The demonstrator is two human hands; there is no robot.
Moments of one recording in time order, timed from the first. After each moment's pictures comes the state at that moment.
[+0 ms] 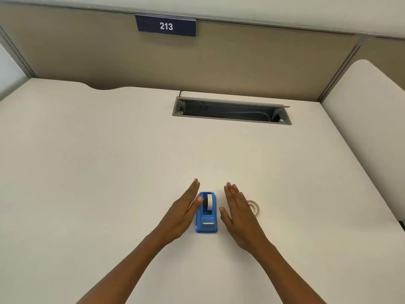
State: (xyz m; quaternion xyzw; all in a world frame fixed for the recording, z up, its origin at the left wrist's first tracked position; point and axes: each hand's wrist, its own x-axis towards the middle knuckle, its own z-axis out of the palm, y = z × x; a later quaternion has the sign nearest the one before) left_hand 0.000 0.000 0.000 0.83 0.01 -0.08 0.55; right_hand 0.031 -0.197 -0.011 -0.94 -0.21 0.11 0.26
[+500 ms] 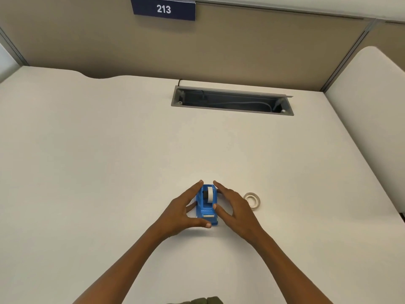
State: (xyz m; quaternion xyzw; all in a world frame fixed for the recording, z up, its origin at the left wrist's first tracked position) left_hand -0.005 0.006 -0.003 0.79 0.00 -0.17 0.59; right_hand 0.031 -0.189 -0.006 -0.87 -0.18 0.16 0.42
